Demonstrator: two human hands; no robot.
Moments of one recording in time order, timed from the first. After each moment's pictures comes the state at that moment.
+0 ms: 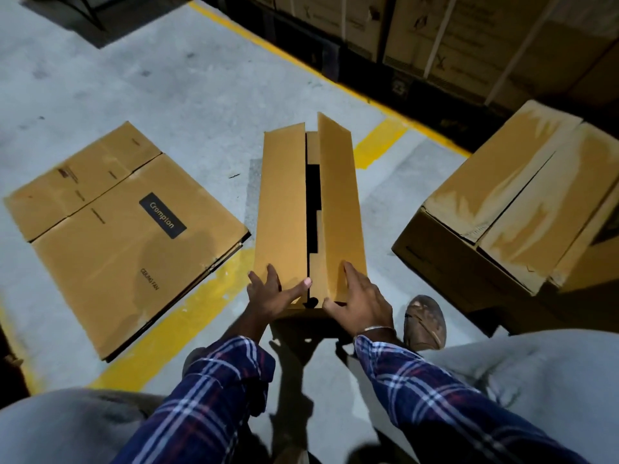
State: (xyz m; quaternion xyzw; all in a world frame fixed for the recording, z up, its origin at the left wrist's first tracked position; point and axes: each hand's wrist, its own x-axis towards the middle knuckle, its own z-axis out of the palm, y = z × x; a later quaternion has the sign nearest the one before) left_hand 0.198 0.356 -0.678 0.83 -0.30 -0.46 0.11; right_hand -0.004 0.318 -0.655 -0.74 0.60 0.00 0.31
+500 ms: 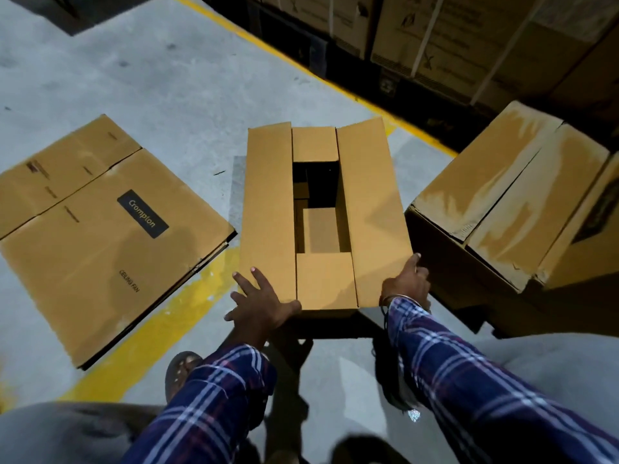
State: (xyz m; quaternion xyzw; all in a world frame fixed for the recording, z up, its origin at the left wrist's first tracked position) left_hand 0.180 0.358 -0.686 0.86 -0.35 -0.36 -0.07; right_hand -0.057 0.249 -0.672 -0.50 0.81 -0.03 0.29
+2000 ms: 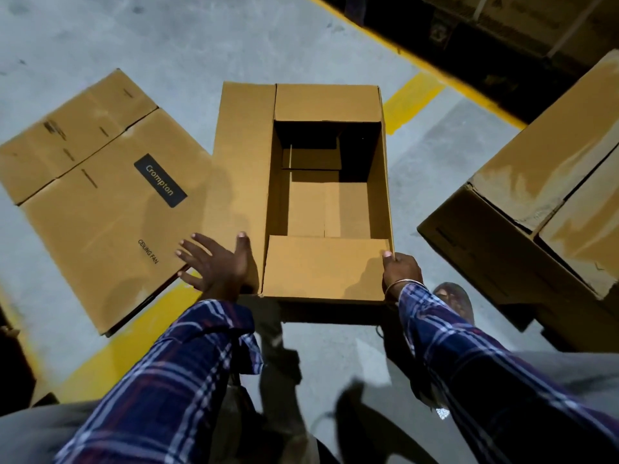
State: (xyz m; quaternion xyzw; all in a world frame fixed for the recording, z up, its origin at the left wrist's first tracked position) left_hand 0.286 0.349 -0.724 0.96 -0.13 -0.22 0.11; right_hand -0.003 0.239 -0.756 -0.49 0.76 -0.07 0.42
